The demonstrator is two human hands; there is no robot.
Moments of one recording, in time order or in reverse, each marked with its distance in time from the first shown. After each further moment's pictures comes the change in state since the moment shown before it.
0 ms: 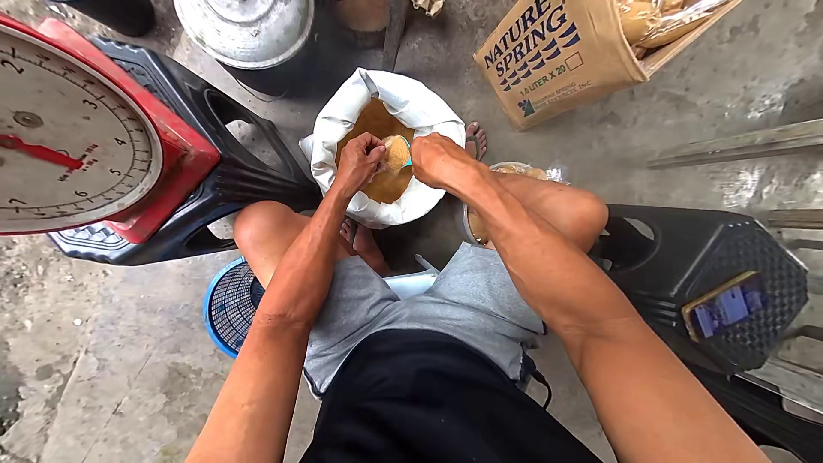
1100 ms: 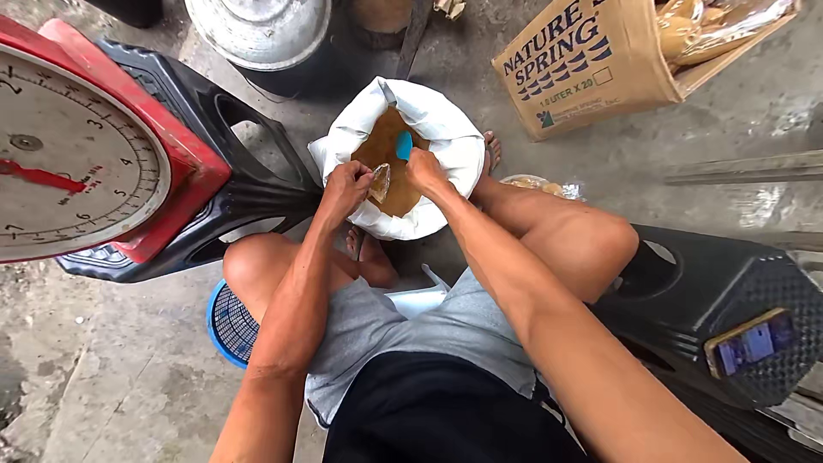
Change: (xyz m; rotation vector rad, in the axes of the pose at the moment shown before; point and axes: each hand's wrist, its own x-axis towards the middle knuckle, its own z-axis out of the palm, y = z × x) left_hand -0.052 0.020 -0.042 0.176 0.016 -0.212; right_hand 0.125 0.007 0.075 0.369 0.119 0.149
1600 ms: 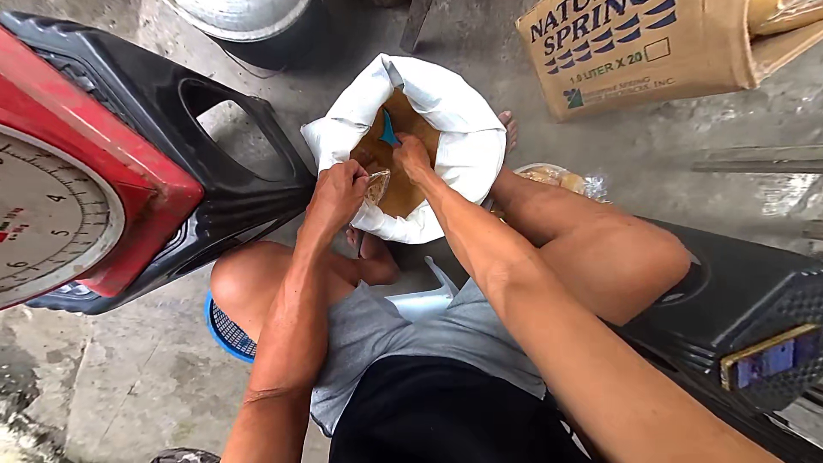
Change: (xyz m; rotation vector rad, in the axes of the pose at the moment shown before) left_hand 0.026 0.006 -0.016 0.308 -0.070 -0.078; right_hand 0.094 0.008 0.060 0.355 0.035 0.033
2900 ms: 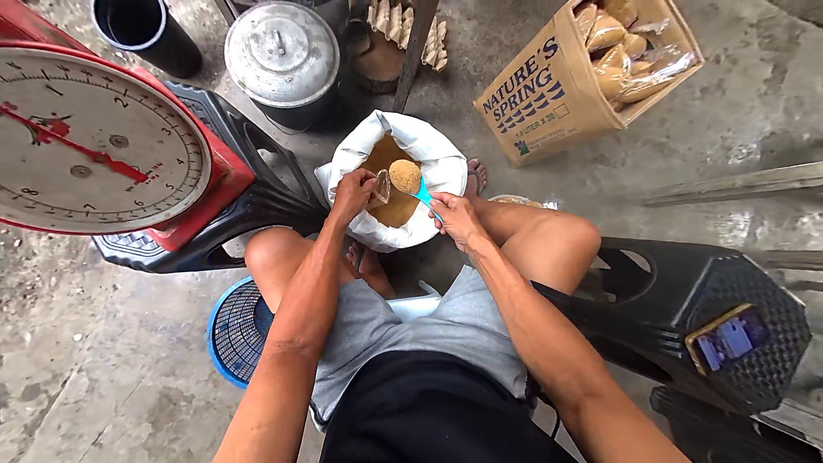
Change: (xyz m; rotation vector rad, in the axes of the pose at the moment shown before) left_hand 0.016 -0.012 0.039 -0.449 0.134 0.192; right_hand -0.207 0.040 -0.090 0.537 0.044 -0.085
